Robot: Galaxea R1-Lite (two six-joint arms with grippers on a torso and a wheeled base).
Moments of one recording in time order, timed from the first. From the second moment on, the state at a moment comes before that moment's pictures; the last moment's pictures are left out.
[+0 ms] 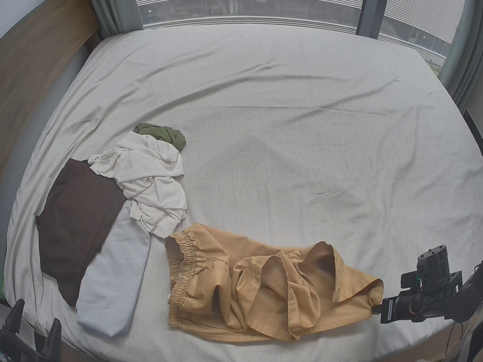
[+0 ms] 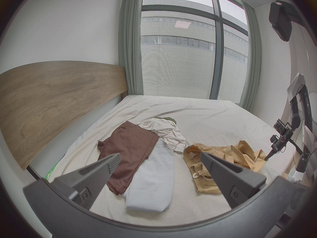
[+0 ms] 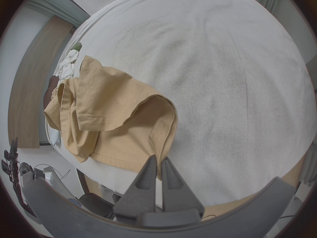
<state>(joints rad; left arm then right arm) 0.00 0.02 -0.02 0.00 -0.01 -0.03 0.27 1.77 -0.06 -0.75 0.09 0.32</state>
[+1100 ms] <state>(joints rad) 0.00 0.02 -0.02 0.00 -0.01 -0.03 0.25 1.70 -0.02 -0.80 0.11 0.31</state>
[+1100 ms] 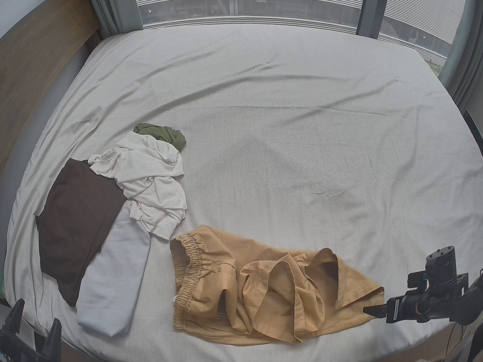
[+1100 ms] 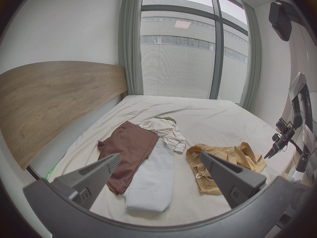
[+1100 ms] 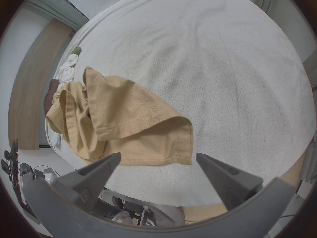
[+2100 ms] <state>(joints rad) 0.00 0.02 -0.02 0.00 -0.01 -0.03 0.49 1.53 -0.19 -0.98 0.41 0.34</state>
